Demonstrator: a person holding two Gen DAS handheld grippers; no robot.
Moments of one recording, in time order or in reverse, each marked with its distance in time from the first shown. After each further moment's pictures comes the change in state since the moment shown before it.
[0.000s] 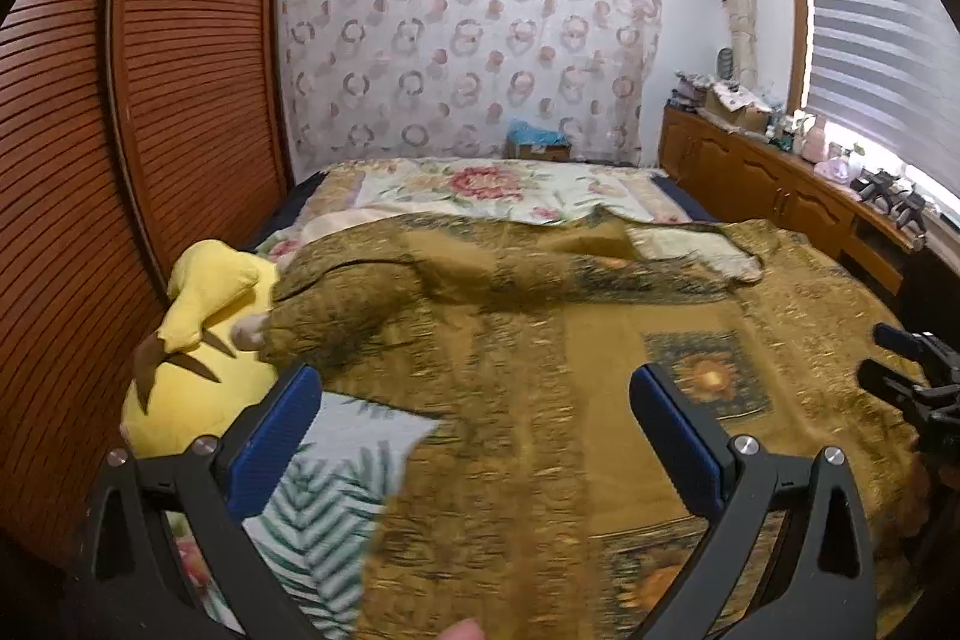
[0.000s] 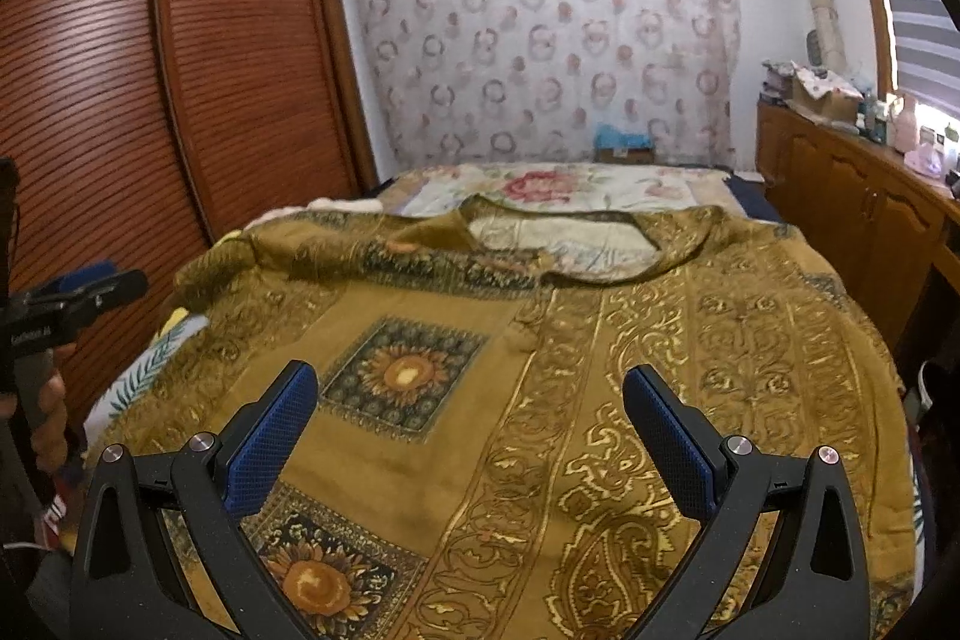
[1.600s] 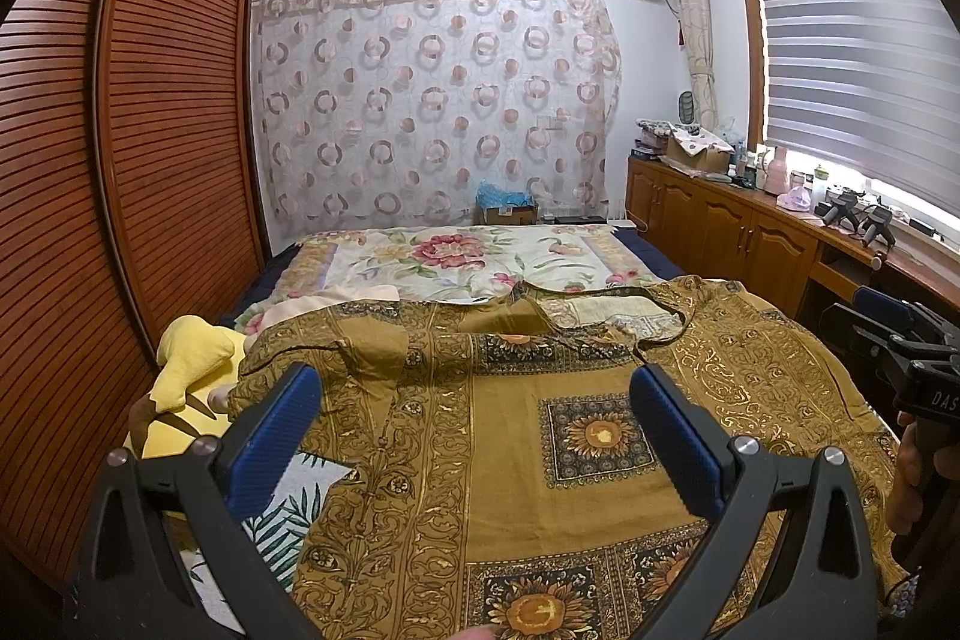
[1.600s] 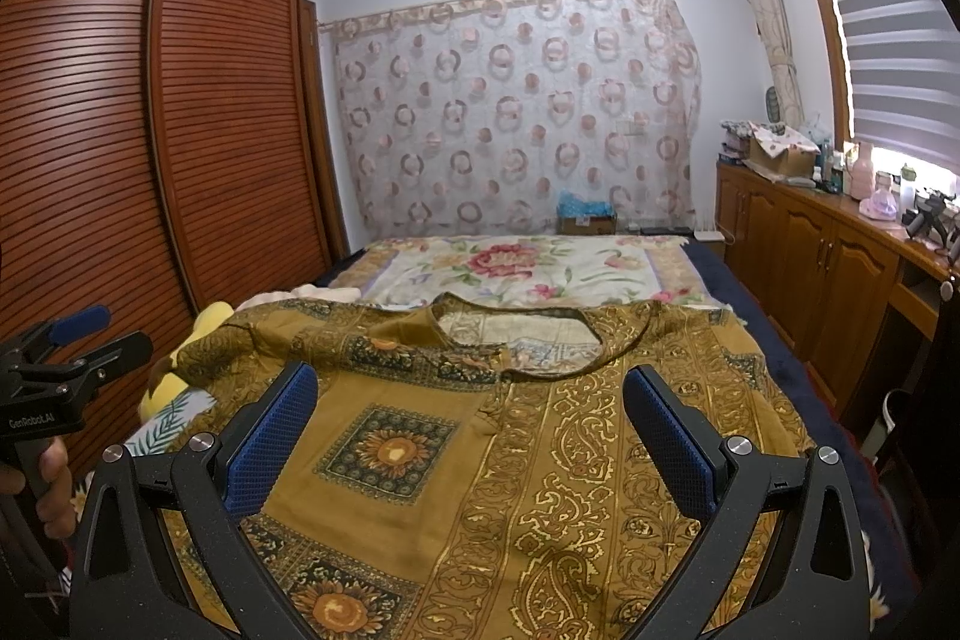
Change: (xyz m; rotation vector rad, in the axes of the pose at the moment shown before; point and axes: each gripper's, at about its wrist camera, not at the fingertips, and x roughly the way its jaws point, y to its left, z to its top) left arm -0.065 -0.072 0.021 0.047 -0.155 -0.064; right arm -0.068 0.008 0.039 0.009 -0.174 -0.094
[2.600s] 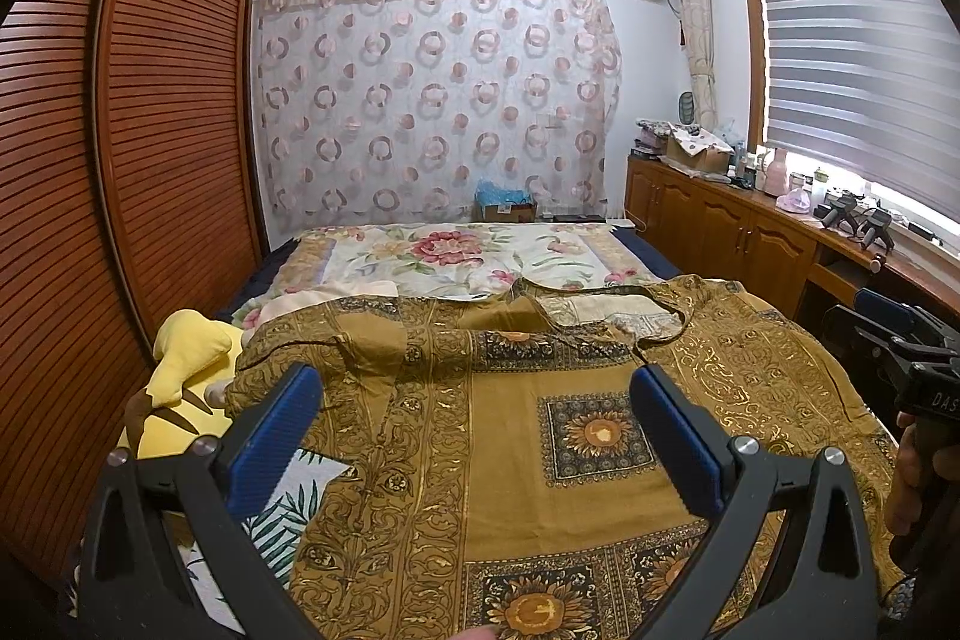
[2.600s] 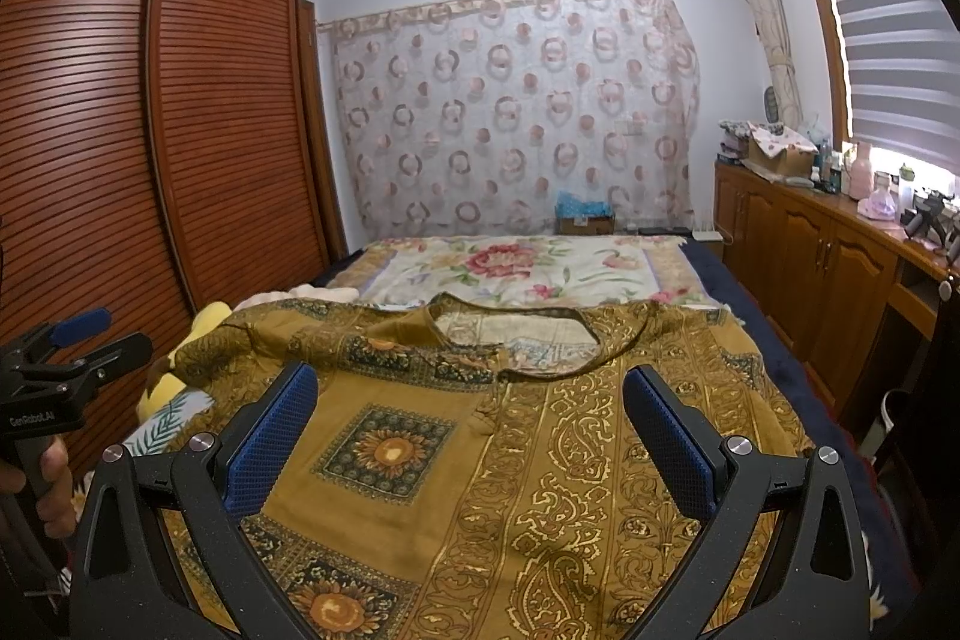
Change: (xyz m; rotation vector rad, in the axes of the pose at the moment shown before) left arm 0.001 0.002 0.001 -0.006 0.005 -0.005; right arm -0.002 -0.001 0.000 -0.001 0.000 0.001
